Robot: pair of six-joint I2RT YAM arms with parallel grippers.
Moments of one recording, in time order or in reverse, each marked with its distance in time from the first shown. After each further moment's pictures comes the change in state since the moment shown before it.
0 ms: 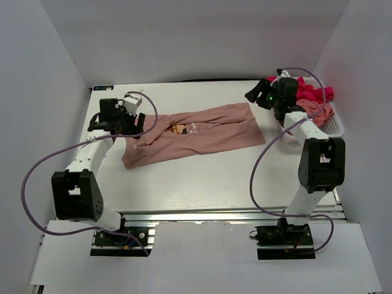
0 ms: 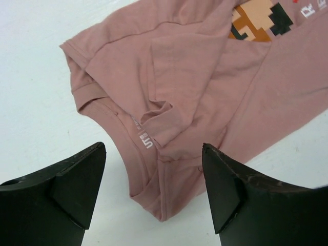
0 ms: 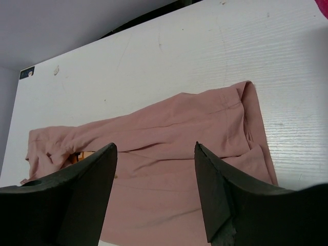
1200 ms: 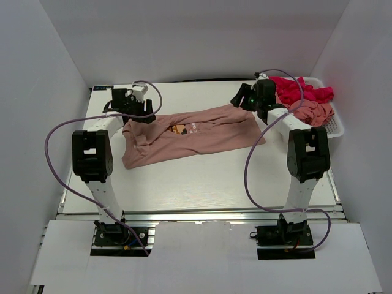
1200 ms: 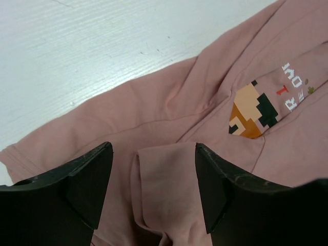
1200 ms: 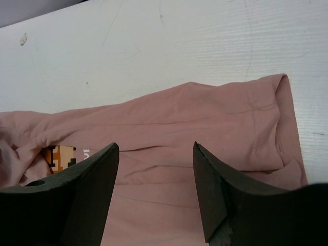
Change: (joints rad) left arm 0.002 0.491 0.278 0.261 0.207 -0.188; right arm 0.128 0.170 0.103 -0.033 0.095 -0.071
